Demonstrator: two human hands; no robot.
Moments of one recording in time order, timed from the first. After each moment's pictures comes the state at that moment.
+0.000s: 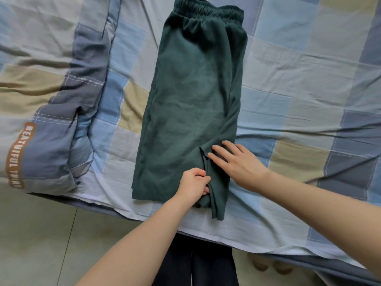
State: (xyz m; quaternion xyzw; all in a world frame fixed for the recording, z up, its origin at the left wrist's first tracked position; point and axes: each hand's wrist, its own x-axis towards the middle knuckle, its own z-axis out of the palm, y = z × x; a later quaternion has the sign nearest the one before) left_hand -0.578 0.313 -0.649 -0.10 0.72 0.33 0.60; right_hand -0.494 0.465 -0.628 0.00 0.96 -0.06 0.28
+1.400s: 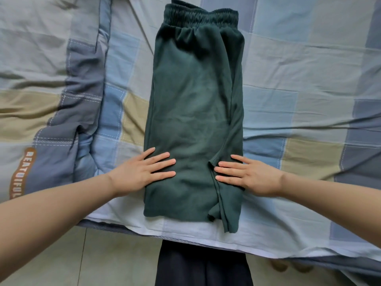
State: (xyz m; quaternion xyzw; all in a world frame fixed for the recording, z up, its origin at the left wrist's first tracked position) left_hand -0.774 0.249 -0.654 0.82 0.50 -0.15 0.23; right_hand -0.477 0.476 -0.666 -0.16 0.94 -0.13 0.26
